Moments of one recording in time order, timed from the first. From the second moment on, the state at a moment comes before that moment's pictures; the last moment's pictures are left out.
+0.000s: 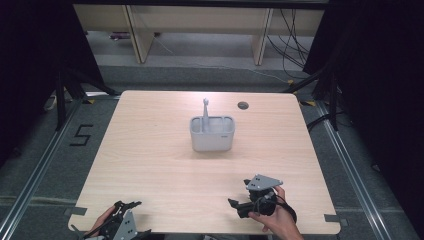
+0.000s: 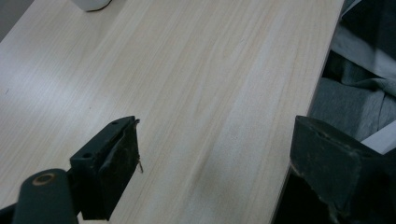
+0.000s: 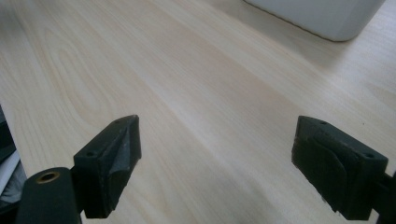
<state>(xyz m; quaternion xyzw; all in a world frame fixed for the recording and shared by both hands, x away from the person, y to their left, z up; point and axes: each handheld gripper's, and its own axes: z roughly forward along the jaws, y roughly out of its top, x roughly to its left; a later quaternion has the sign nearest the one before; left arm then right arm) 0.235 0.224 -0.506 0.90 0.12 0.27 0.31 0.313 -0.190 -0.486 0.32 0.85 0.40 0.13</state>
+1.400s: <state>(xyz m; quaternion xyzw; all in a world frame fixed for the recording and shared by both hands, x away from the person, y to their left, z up) 0.234 0.224 -0.505 0.90 0.13 0.27 0.31 0.304 -0.194 -0.492 0.32 0.86 0.37 0.13</state>
